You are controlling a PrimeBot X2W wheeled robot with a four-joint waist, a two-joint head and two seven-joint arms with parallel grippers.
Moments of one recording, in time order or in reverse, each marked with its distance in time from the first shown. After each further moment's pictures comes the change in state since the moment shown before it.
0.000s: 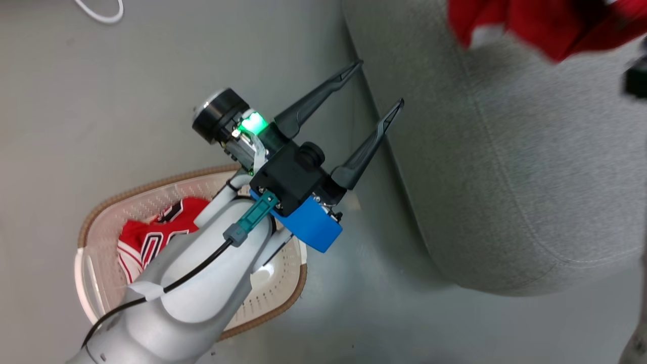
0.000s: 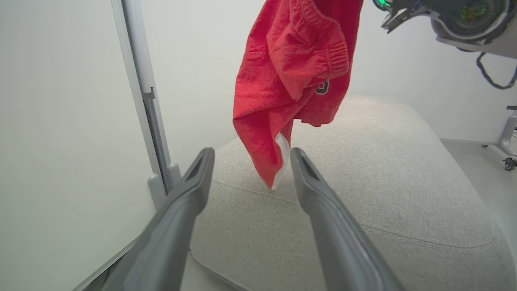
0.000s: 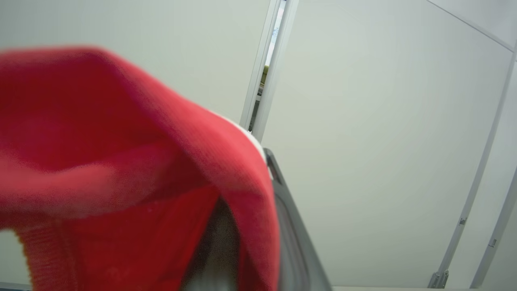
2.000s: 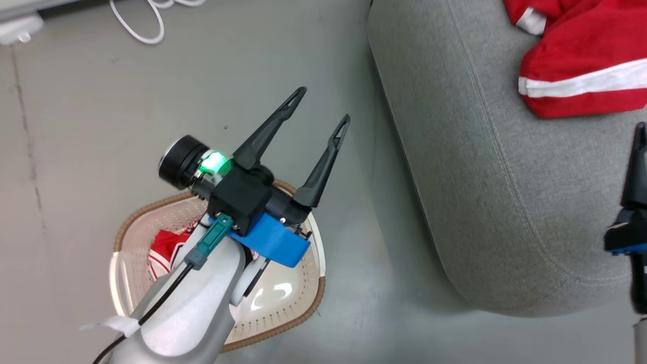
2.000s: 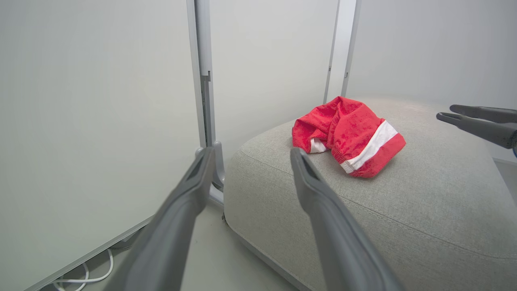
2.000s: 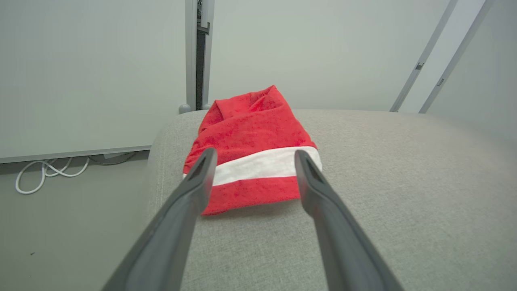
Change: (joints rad) left arm 0.167 -0.002 0.132 -0.038 -0.024 0.034 0.000; right arm 0.406 -0.013 -0.179 0.239 -0.004 0.000 0.000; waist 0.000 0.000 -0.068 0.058
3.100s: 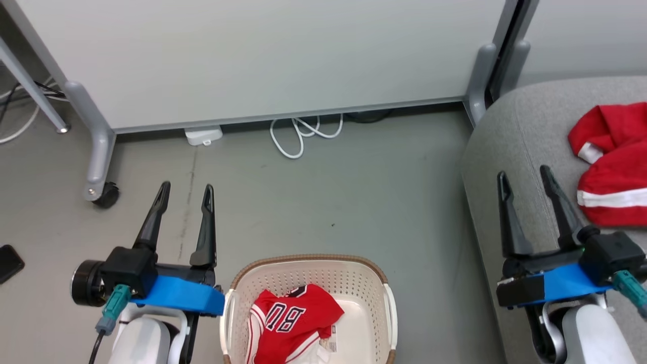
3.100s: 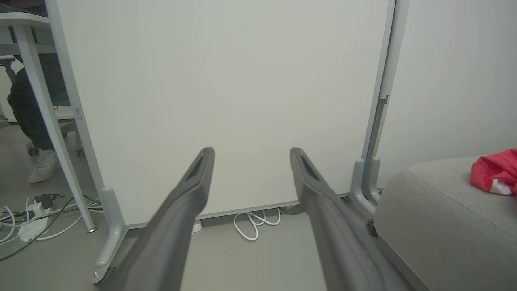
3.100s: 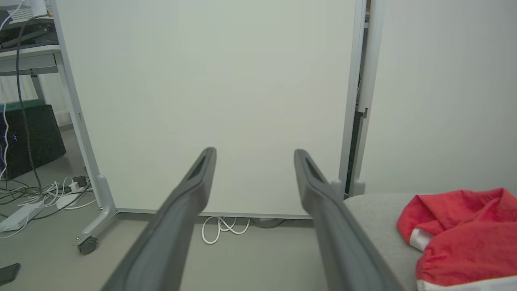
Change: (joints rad) left arm 0.374 -0.064 0.451 0.030 0.042 -0.004 0.000; right arm 0.160 0.148 0.281 -0.160 0.003 0.000 0.000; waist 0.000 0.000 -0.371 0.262
